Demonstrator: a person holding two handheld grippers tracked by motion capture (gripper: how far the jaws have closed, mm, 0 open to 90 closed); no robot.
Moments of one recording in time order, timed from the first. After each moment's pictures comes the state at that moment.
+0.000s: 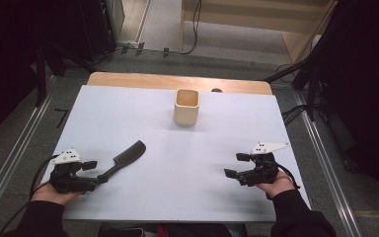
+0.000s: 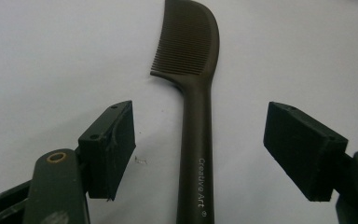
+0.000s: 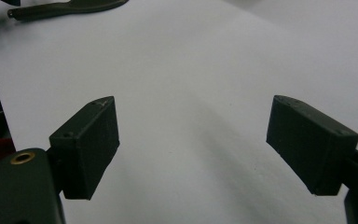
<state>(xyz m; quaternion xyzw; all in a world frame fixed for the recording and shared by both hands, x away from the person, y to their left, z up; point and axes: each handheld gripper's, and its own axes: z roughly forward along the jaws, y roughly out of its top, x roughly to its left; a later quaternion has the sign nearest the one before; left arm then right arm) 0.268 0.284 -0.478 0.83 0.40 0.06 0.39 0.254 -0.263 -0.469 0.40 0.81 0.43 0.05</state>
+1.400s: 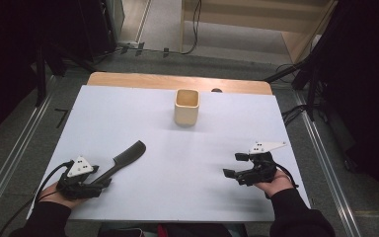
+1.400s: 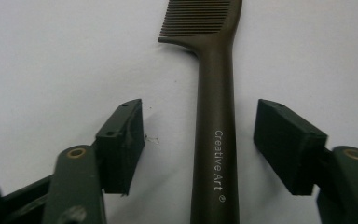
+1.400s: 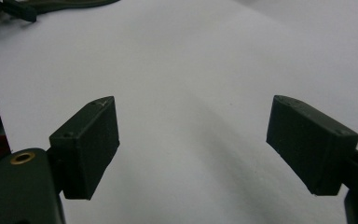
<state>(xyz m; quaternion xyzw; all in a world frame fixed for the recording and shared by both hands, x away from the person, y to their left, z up) 0.254 0.268 -0.496 0.86 0.37 0.15 0.32 0.257 -0.260 -0.471 0.40 0.81 0.42 0.05</state>
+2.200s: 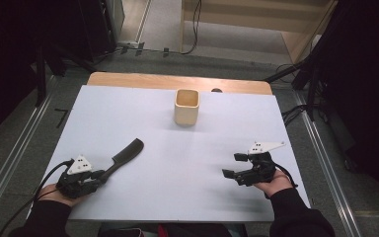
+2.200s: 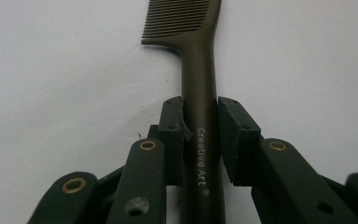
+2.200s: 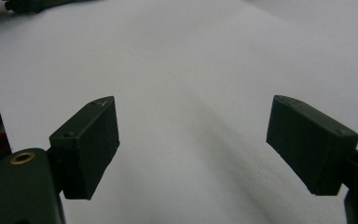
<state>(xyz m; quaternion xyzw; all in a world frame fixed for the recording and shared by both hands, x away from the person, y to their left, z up) 0.257 0.266 -0.491 0.86 0.38 0.13 0.31 0.257 -0.258 -0.472 0.39 0.82 0.42 0.04</state>
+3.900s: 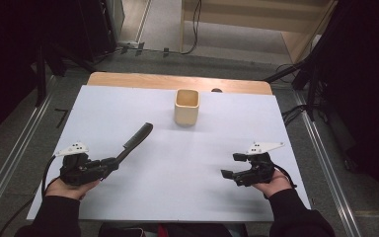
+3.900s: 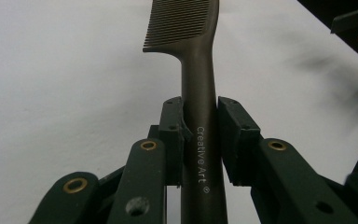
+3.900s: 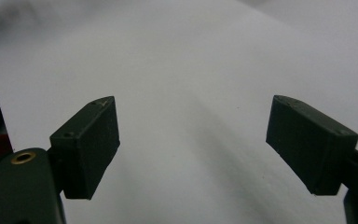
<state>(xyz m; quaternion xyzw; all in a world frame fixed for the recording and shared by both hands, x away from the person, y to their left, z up) 0.268 0.247 -0.448 0.78 0.44 0.03 0.45 0.256 -0.253 -0.470 0.39 0.82 0.42 0.05</state>
